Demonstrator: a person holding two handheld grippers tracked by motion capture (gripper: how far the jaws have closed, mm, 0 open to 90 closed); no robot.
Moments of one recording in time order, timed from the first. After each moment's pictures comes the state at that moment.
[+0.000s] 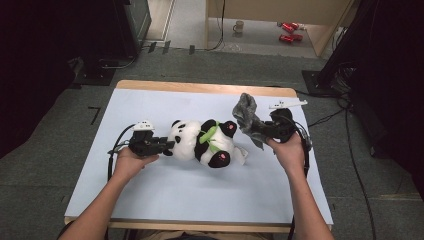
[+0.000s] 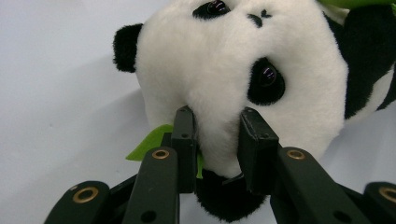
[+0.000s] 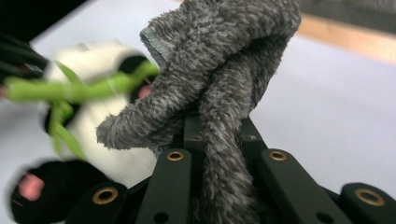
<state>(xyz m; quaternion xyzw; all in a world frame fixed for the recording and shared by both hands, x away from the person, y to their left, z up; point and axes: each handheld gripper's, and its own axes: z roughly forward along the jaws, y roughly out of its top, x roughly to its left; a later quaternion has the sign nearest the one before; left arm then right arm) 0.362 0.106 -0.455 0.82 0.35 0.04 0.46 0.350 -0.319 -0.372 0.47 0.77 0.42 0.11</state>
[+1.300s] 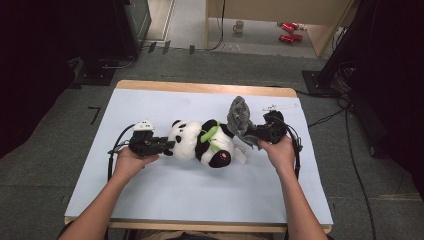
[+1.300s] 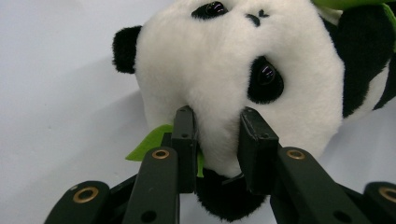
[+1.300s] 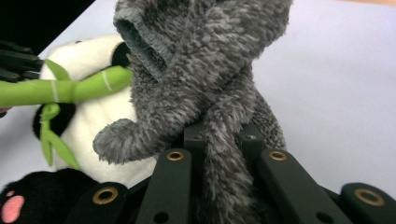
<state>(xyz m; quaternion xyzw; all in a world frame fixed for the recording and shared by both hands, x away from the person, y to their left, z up) 0.362 0.106 -0.455 0.81 0.35 0.04 0.46 0.366 -0.312 -0.407 0.50 0.75 0.43 0.04</state>
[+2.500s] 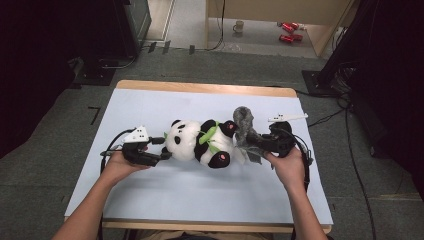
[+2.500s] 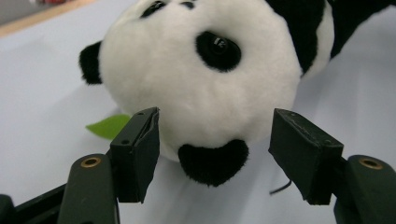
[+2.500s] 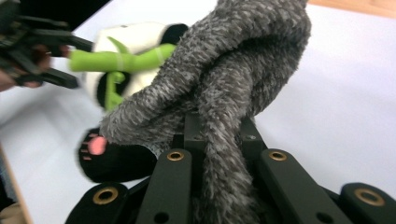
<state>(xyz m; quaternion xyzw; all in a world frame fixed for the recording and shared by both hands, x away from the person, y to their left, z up) 0.347 0.124 -0.462 0.85 0.20 0.08 0.48 0.311 -0.309 -0.377 0.47 0.77 0.43 0.07</state>
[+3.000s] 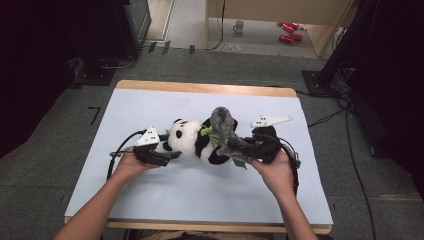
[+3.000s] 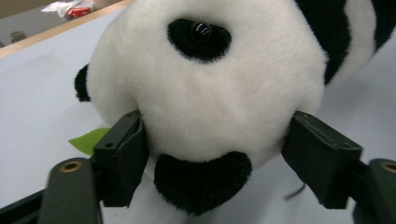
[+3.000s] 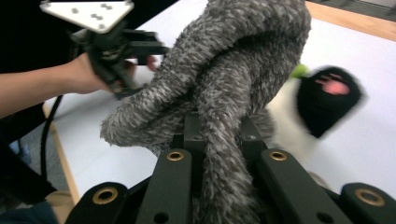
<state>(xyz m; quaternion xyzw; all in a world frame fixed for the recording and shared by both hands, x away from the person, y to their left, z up) 0.353 0.097 -0.476 0.83 0.22 0.12 0.49 0.287 -0.258 -0.352 0.39 0.79 0.46 0.05</state>
